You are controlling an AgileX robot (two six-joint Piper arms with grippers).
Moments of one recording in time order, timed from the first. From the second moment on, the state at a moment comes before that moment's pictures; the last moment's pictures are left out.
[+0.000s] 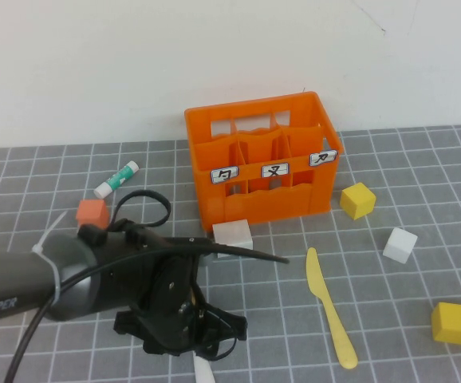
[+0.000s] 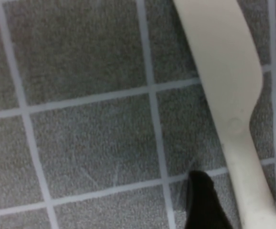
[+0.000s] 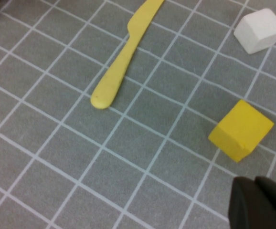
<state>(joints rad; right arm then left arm) -0.04 0.70 -0.35 0.66 0.73 -1.02 -0.64 1.78 -0.94 0.00 0.58 -0.61</state>
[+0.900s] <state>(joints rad) -0.04 0.70 -0.35 0.68 0.73 -1.02 -0.64 1.84 -1.06 0.15 0.62 -0.61</state>
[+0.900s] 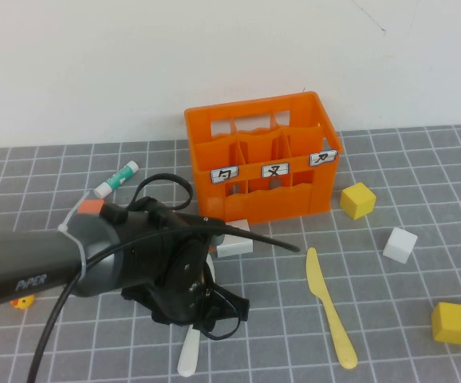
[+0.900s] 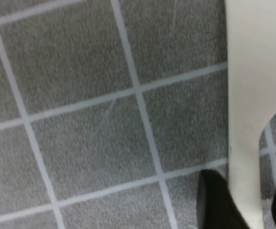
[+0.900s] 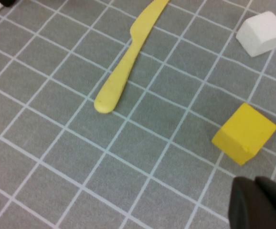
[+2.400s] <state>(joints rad) -0.04 0.70 -0.35 0.68 0.73 -1.02 -0.64 1.75 -1.06 0.16 0.62 -0.61</state>
